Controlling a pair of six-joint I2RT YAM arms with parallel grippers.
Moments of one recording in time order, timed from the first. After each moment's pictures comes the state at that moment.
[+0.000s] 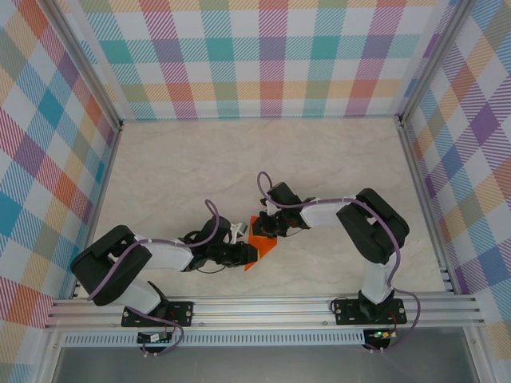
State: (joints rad) left arm -0.77 1.48 0.37 0.32 0.55 -0.91; right arm 0.73 1.87 0.92 -0.07 -0.55 0.78
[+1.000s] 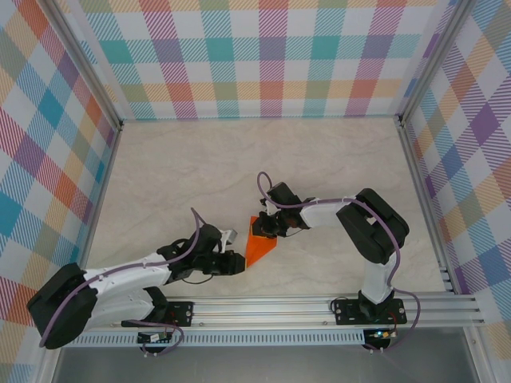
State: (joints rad) left arm -0.84 1.06 0.34 -0.09 0.36 -0.85; right arm 0.73 1.87 0.92 -0.07 -0.55 0.78
